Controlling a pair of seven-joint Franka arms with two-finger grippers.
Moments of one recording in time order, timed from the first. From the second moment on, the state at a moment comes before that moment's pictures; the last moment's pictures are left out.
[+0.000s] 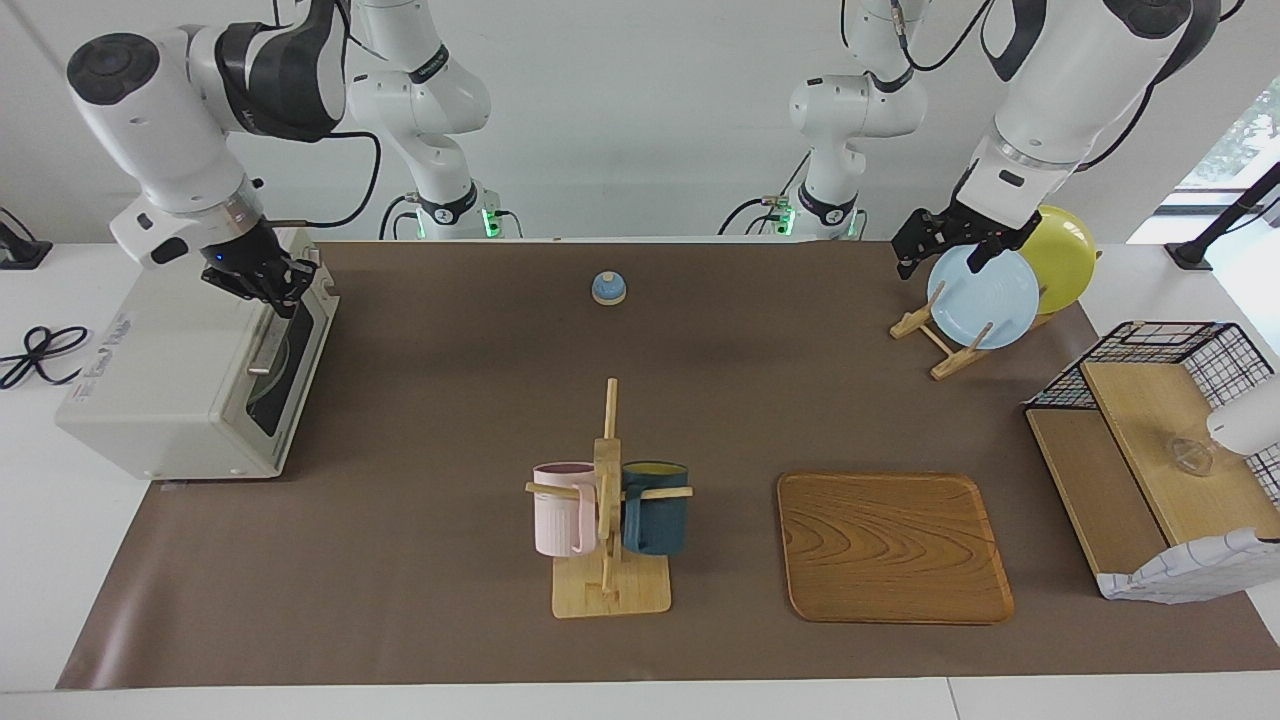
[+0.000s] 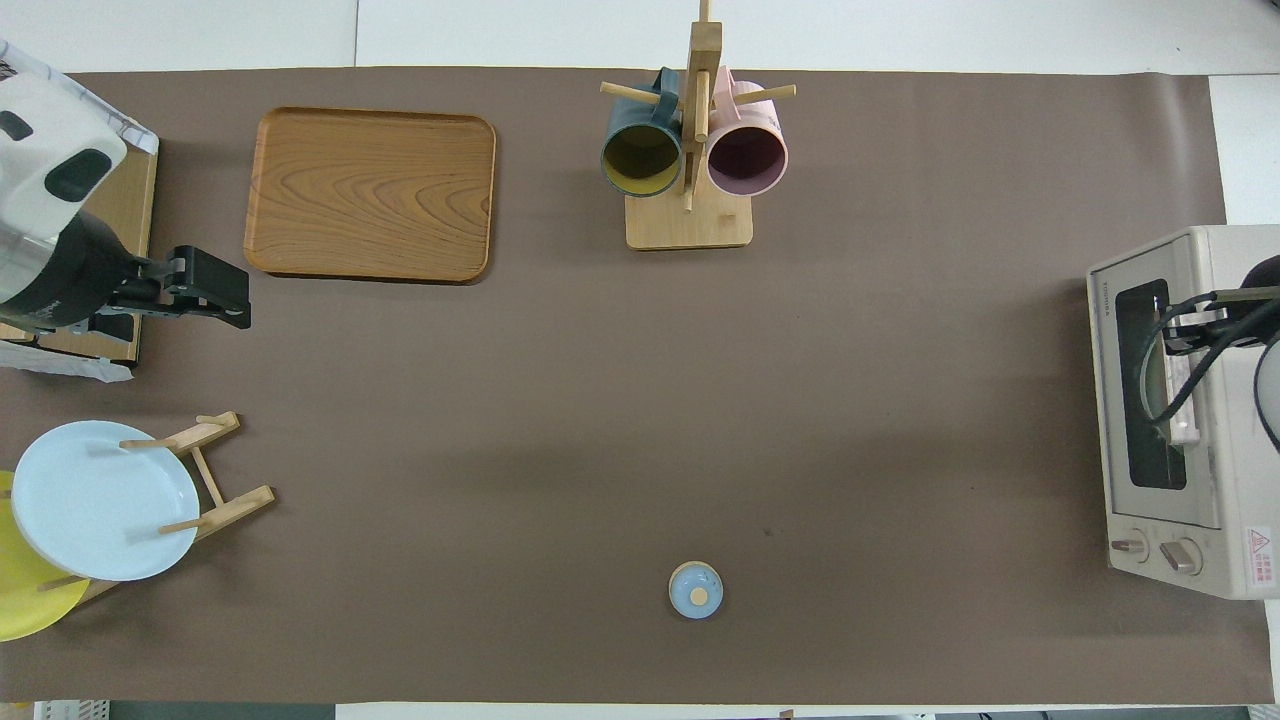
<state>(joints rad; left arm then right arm) -0.11 0.04 -0.08 -1.51 -0.03 1.46 -0.23 -0.02 -0.05 -0.09 -1.85 -0.10 1.75 -0.08</state>
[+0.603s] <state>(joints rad) -0.11 0.04 -0.08 -1.51 -0.03 1.46 -0.23 -0.07 -0.05 -0.09 -1.92 -0.12 1.81 -0.09</state>
